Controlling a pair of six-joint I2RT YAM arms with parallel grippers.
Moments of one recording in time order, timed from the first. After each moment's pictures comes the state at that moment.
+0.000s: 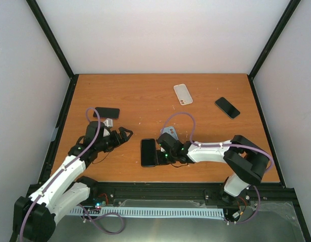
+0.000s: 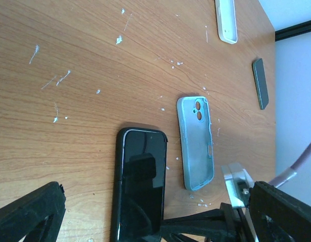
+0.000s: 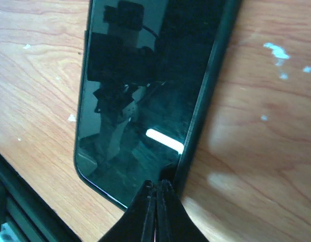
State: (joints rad) left arm -0.34 0.83 0.50 -0.36 0.35 -0.84; right arm 0.99 1.59 0.74 -0.11 -0.22 0.81
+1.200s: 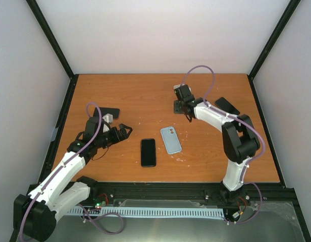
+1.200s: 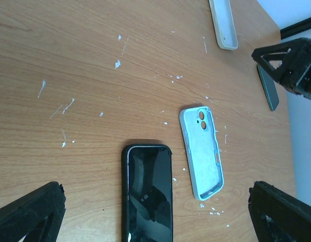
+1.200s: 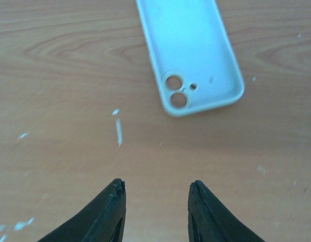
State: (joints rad) left arm -0.33 0.88 0.58 -0.40 0.31 -0.73; right arm 0.49 1.85 1.32 -0.39 0.22 0.36
